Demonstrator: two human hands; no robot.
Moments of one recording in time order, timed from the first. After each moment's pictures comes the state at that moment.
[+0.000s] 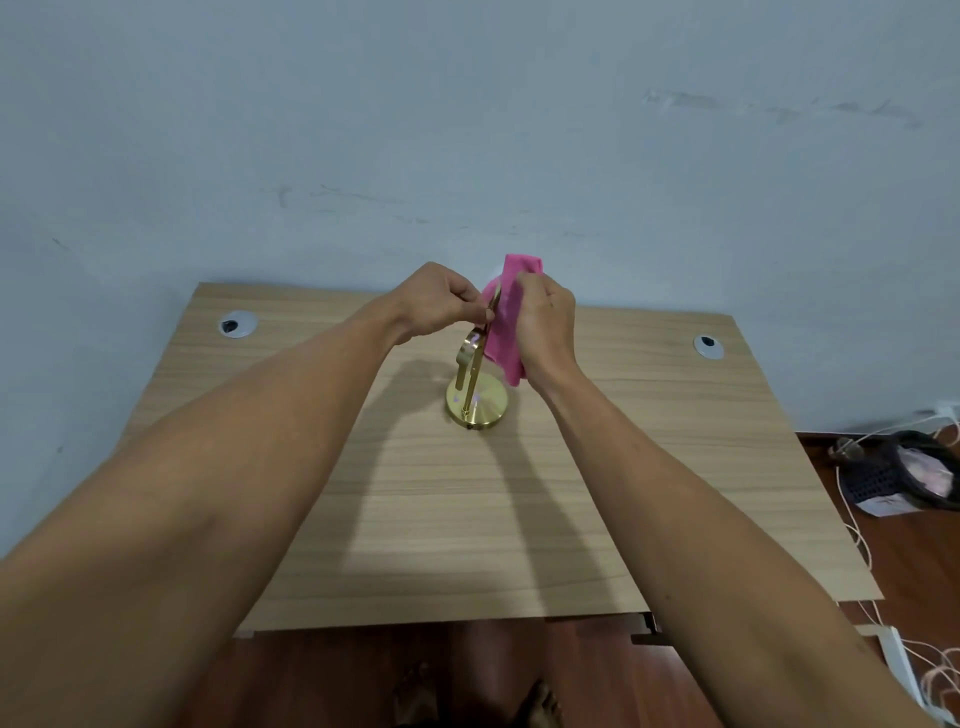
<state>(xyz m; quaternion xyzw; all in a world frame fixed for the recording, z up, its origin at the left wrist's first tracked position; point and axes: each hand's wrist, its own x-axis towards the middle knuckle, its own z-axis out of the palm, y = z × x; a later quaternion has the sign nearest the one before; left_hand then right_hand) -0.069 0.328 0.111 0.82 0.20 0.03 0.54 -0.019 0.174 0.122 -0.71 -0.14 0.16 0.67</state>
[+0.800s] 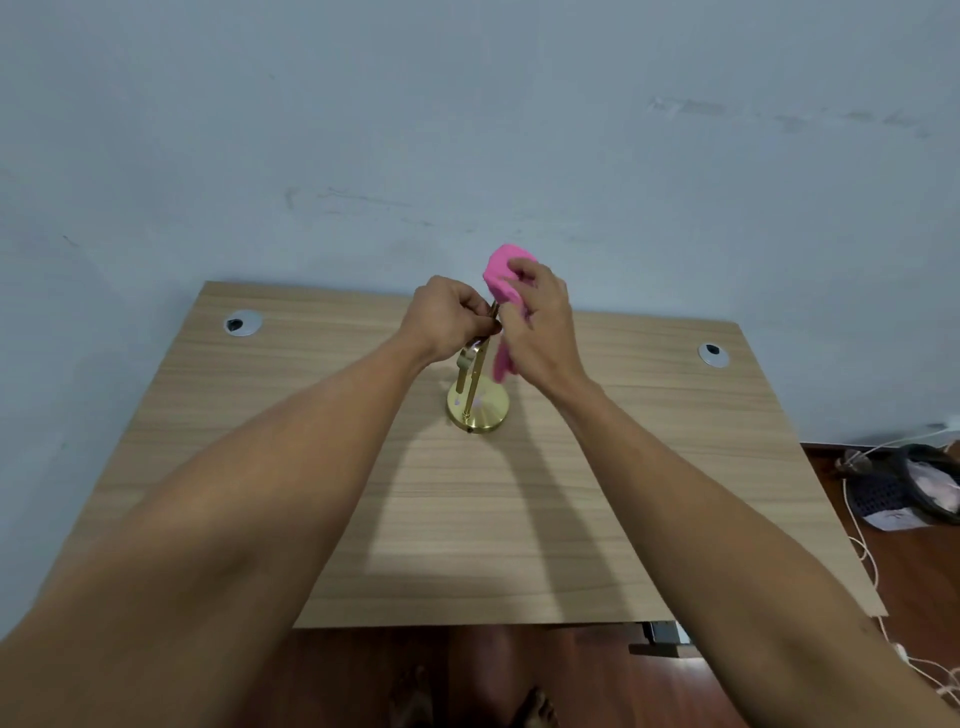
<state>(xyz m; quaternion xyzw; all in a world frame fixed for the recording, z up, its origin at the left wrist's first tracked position) -0.071 0.298 0.095 0.81 0.27 0.13 0.51 -0.009 0.158 0.112 -0.81 -0.38 0.02 0.44</state>
